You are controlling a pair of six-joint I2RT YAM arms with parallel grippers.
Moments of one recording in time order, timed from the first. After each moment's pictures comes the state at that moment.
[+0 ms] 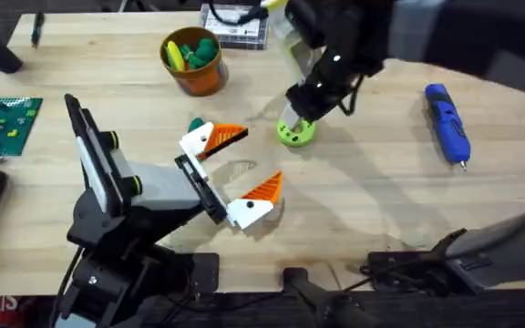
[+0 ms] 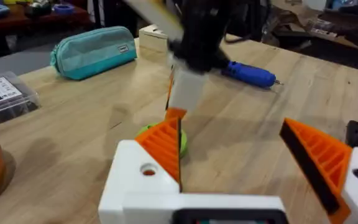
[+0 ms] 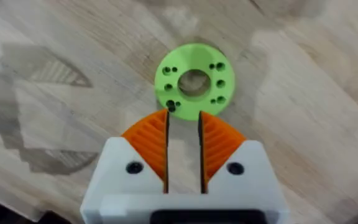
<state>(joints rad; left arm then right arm) -0.32 0.00 0.01 -0.07 0.64 -0.05 0.60 1.73 1.39 -0.99 -0.05 -0.03</state>
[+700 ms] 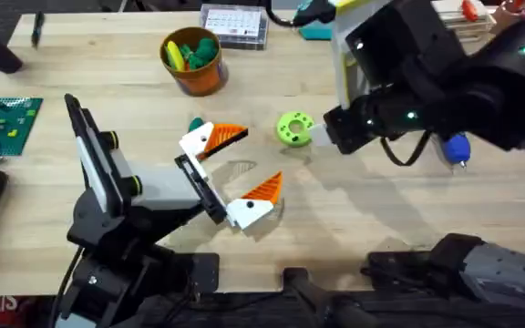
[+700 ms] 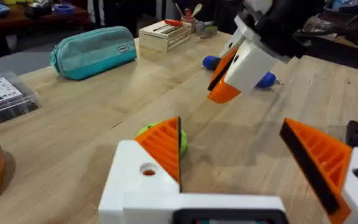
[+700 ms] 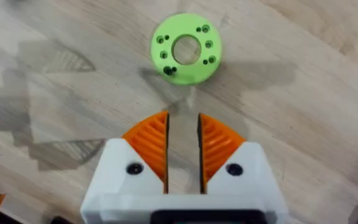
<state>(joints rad) -0.32 0.00 0.01 -0.07 0.64 -0.05 0.66 1.26 1.02 -0.86 0.05 0.14</state>
